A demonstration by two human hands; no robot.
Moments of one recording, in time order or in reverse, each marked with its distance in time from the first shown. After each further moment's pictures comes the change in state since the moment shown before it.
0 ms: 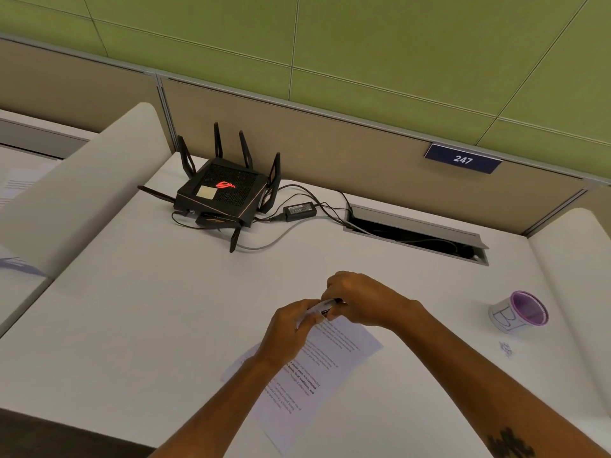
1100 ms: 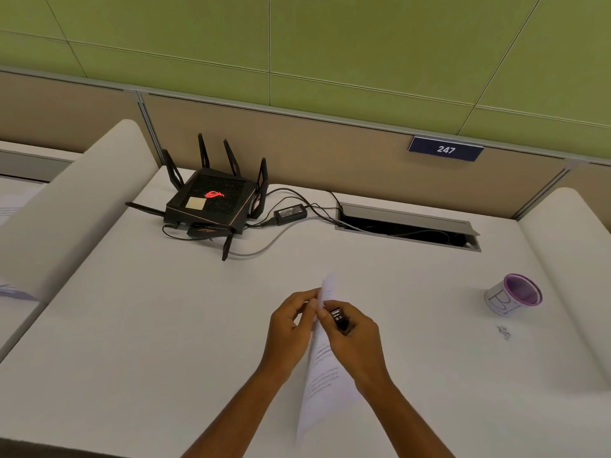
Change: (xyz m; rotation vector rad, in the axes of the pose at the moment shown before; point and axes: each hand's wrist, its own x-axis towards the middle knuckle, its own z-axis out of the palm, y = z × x) left_hand -0.015 0.051 0.008 -0.233 0.152 -0.098; right_hand -0.040 -0.073 0.078 0.955 0.784 0.608
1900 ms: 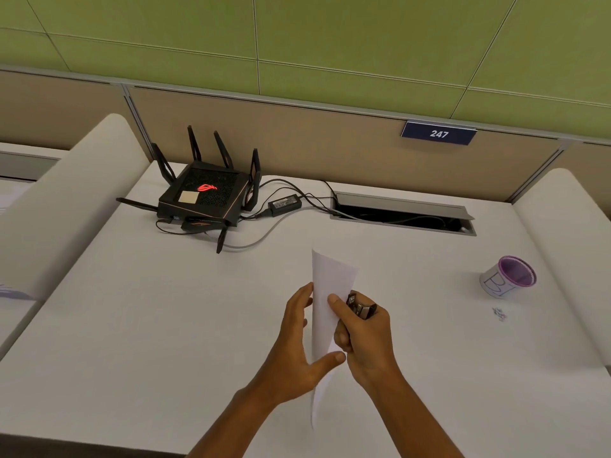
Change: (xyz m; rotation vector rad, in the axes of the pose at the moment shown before) left_hand -0.043 -0.002 -0.004 0.261 -0.322 0.193; right_hand -0.017 -0.017 -0.019 0.588 0.068 0.271
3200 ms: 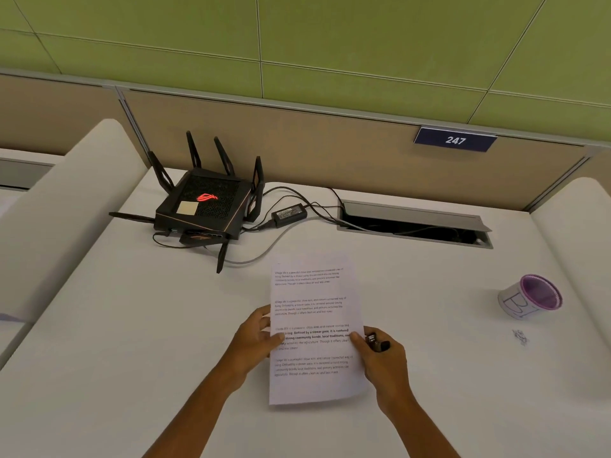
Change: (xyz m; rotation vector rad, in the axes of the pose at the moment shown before) left_hand 0.057 -0.094 -0.080 -0.256 0.044 -0.571; right_hand 0.063 0.056 -0.042 -0.264 0.161 0.174
